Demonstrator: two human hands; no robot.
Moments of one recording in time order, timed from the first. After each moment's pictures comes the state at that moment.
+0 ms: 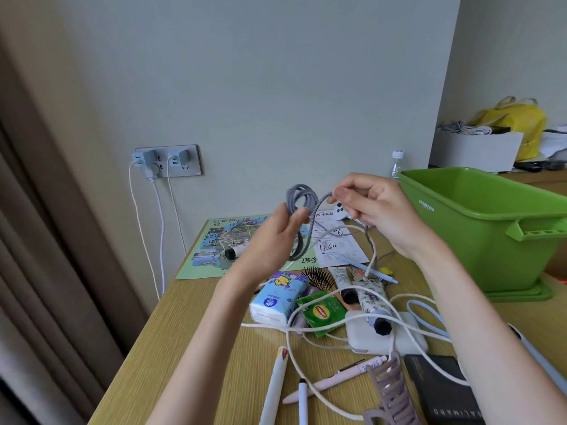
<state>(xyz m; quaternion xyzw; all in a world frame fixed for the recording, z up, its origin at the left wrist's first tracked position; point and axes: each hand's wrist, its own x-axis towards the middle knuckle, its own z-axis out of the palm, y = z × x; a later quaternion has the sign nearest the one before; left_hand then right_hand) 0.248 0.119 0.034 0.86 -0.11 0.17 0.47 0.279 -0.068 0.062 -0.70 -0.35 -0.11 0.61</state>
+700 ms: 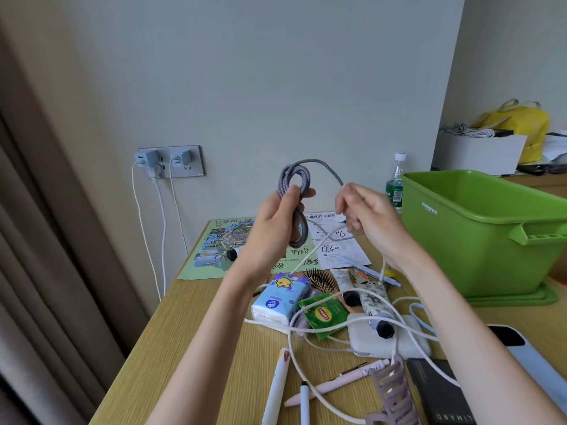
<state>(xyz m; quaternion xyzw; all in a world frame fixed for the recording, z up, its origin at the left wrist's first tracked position) 0.235 0.111 0.053 0.72 -0.11 0.18 0.66 0.287 -0.057 0.041 -0.72 -0.30 -0.13 0.62</state>
